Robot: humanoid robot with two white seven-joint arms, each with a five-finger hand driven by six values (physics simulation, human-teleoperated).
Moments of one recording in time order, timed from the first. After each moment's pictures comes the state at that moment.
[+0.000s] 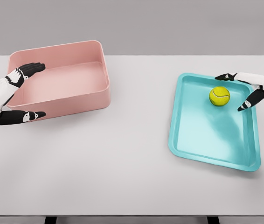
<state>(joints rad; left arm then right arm) 0.03 0.78 -0.08 -1.75 -0.10 -0.61 -0.04 -0.79 -0.88 0.80 -1.09 -0.07 -0.29 0.61</state>
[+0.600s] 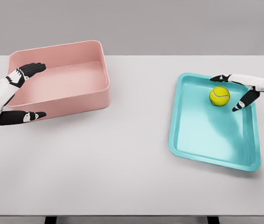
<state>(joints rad) 0.03 0.78 -0.08 -1.75 -0.10 -0.61 -0.04 -0.81 -0.81 0.82 -1.00 -0.04 -0.33 0.61</state>
